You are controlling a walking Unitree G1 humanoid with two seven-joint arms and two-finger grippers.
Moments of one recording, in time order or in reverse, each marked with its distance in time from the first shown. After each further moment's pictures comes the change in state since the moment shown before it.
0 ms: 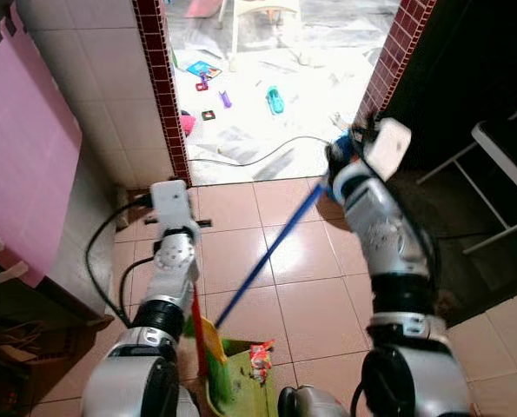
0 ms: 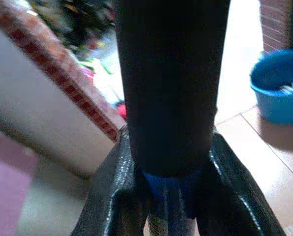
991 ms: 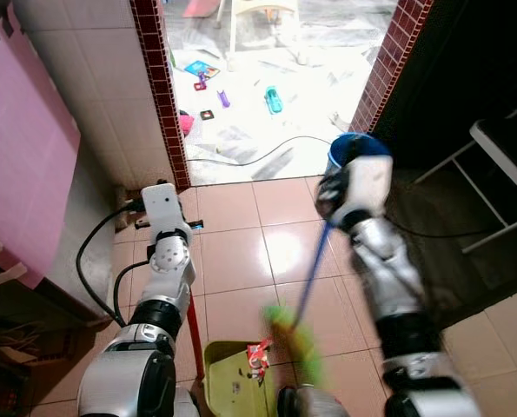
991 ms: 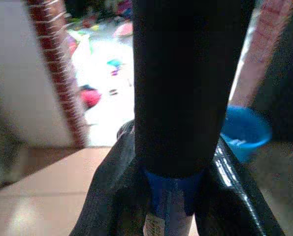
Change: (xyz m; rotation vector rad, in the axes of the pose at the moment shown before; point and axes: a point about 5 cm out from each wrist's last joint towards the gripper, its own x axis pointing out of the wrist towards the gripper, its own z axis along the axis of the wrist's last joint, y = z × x) left arm 0.001 0.003 -0.003 -0.001 -0.021 0.022; right arm -0.024 -0.027 -0.058 -0.437 -0.001 -0.003
